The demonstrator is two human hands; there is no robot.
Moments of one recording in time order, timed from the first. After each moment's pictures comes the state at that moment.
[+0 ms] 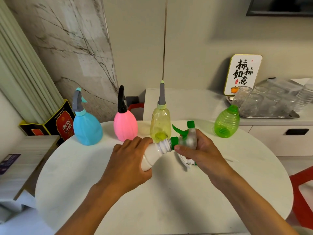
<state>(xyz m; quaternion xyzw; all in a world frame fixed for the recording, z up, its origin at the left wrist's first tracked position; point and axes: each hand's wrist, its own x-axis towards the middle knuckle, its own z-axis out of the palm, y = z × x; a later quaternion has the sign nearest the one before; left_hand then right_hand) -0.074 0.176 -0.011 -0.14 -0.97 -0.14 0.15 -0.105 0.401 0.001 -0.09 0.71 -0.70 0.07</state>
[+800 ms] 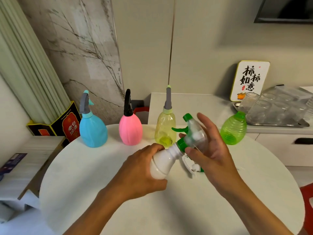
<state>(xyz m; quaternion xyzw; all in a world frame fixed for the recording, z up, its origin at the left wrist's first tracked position) -0.073 0.186 -0.007 -0.13 -0.93 -0.34 0.03 -0.096 0.396 0.011 -0.24 0.64 -0.73 -0.03</state>
